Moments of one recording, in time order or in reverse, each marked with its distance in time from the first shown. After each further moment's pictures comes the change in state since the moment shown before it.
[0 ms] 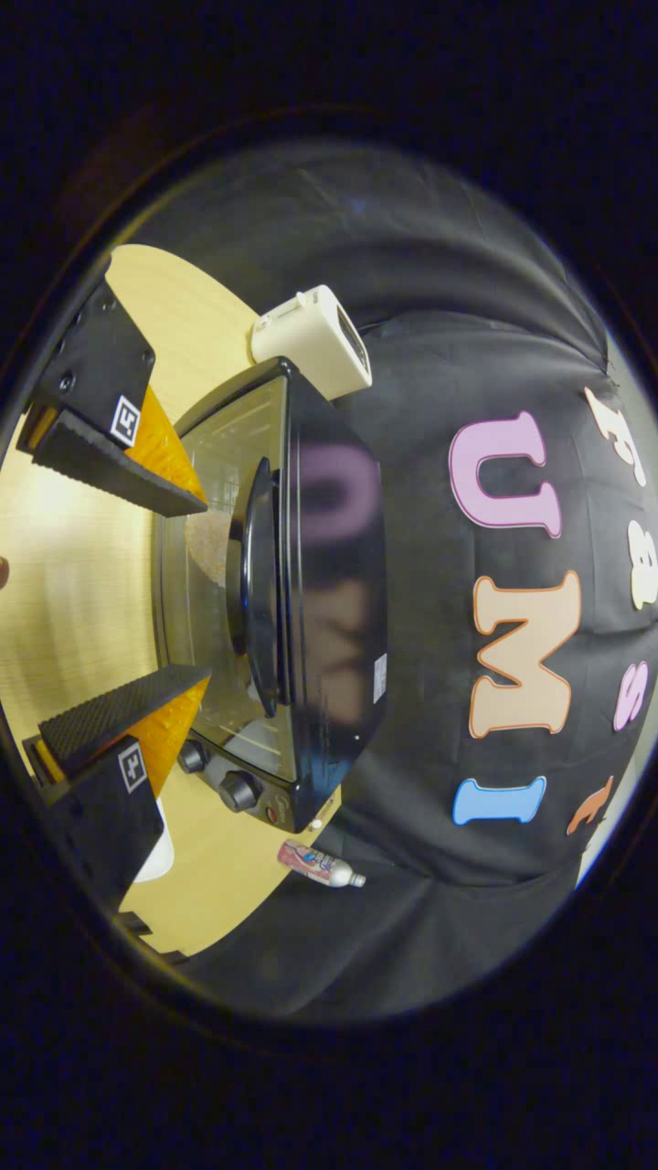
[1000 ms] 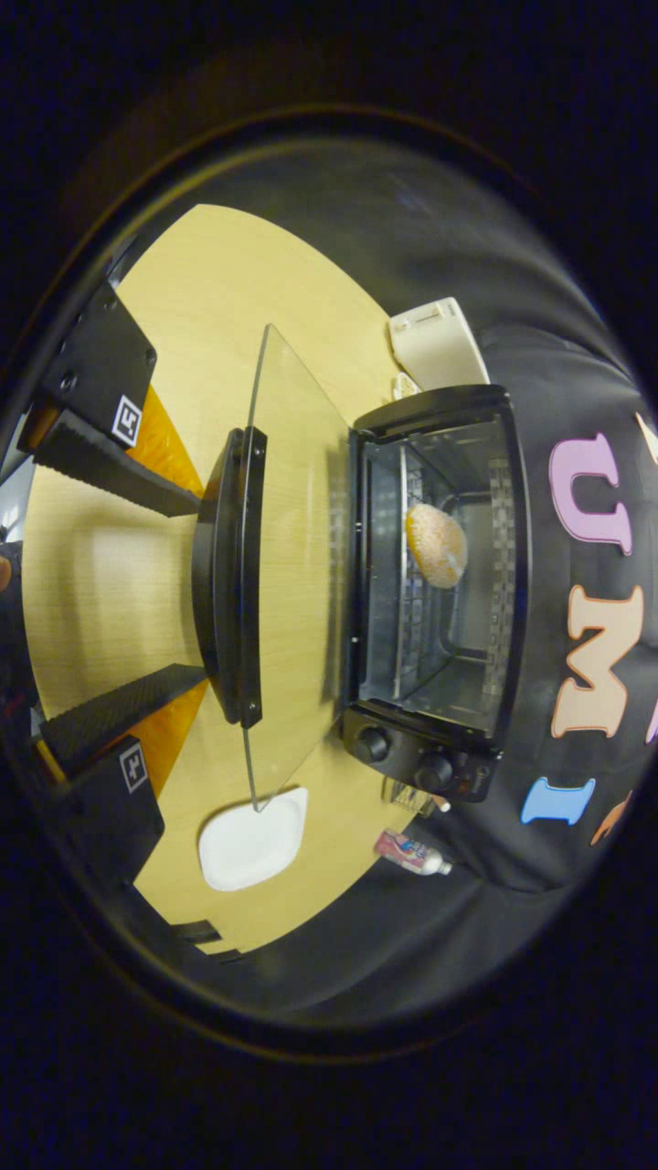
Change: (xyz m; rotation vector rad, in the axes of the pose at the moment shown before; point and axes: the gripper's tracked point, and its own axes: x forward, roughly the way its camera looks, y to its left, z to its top) arm -0.065 -0.020 -0.141 -0.079 0.237 -0.013
